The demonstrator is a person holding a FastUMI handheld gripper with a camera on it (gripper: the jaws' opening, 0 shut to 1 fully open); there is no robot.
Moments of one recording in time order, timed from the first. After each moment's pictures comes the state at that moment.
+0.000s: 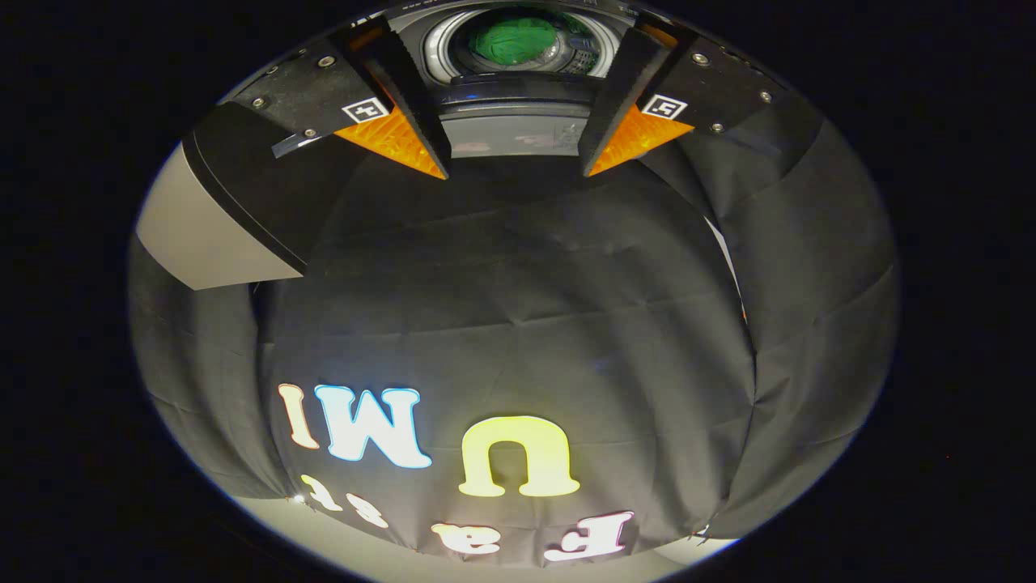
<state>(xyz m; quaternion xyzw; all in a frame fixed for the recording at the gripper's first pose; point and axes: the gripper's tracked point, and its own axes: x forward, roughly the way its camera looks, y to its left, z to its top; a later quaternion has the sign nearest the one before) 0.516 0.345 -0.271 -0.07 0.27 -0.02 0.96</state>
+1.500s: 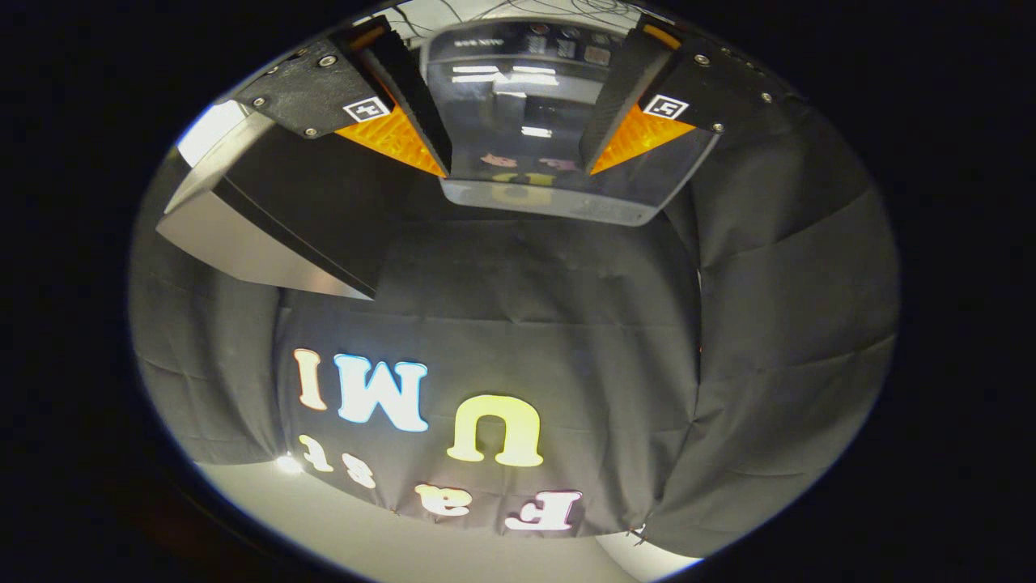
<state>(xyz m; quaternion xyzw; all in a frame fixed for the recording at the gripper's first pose) 0.335 0.285 -0.282 -0.13 0.20 0.01 0.97</state>
